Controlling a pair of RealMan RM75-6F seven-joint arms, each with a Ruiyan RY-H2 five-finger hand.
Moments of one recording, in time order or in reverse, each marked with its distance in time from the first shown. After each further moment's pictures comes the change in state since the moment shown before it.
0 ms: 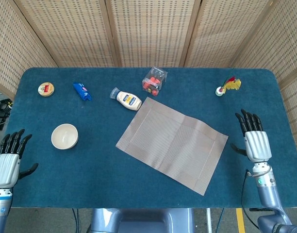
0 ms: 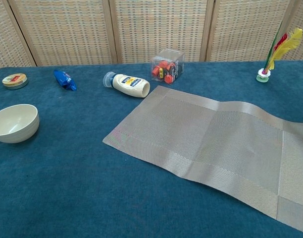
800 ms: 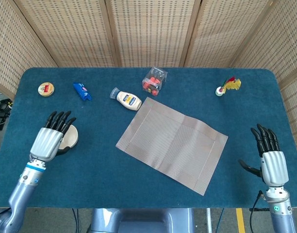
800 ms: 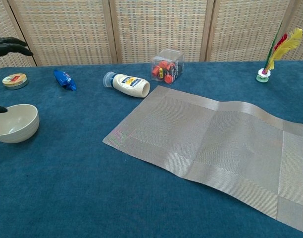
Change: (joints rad) left arm -0.295 -0.020 -0.102 -0.106 -0.043 -0.330 0.285; right arm -0.153 0.077 -0.054 -0.118 -0.129 0.233 0.130
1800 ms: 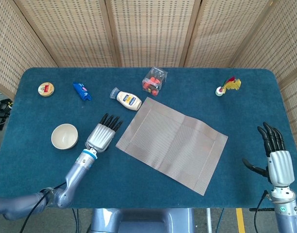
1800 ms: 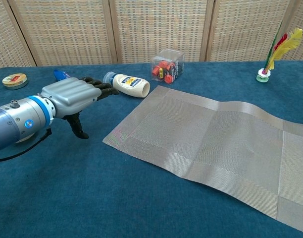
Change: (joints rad) left arm -0.337 -0.359 -0.027 0.220 -0.366 -0.264 0.420; right arm -0.015 0.021 0.028 0.005 -0.013 0.010 0.101
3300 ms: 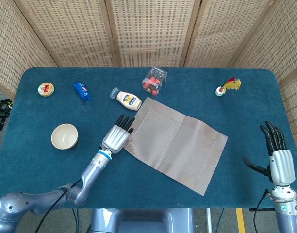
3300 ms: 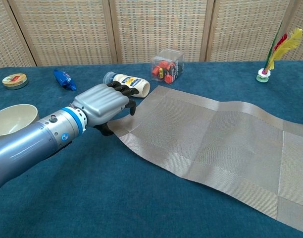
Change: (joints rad) left arm -0.101 -0.197 0.064 0.268 0.109 0.064 -0.125; right arm -0.003 -0.010 0.017 0.014 -0.003 0.004 0.061
